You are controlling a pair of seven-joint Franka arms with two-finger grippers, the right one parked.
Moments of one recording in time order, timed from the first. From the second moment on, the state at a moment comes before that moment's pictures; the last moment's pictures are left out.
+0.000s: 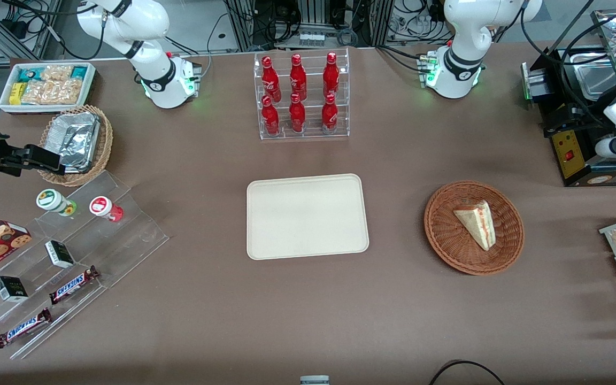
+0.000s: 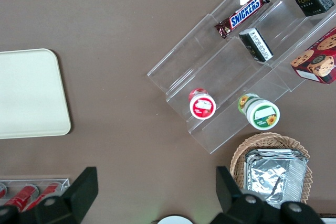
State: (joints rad) arm -0.04 0.00 0.02 -1.53 0.01 1.34 0.04
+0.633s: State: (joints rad) arm -0.04 0.01 0.02 -1.59 0.01 1.42 0.04
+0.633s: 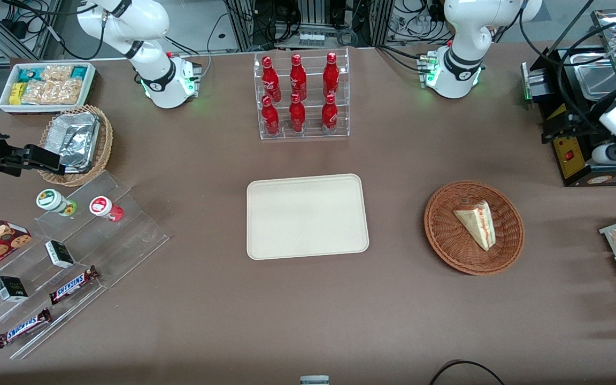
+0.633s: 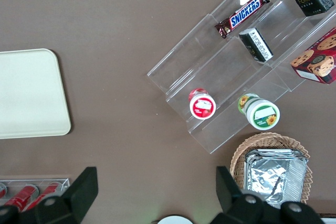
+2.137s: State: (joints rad) arm -0.05 -0.03 0.02 -2.18 0.01 2.10 -0.33
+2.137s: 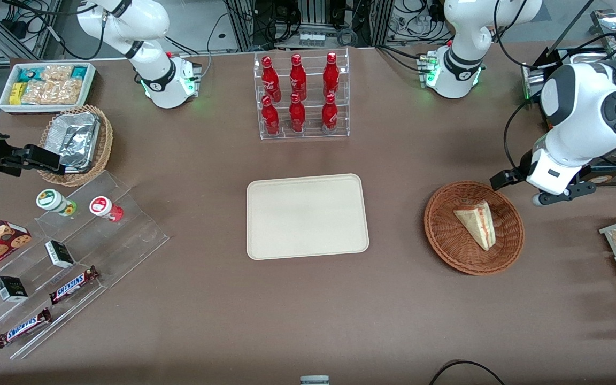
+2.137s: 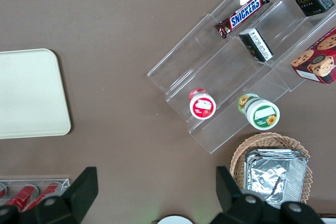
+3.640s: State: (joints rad) arm -0.08 0.24 0.01 -2.20 0.00 2.42 -0.55
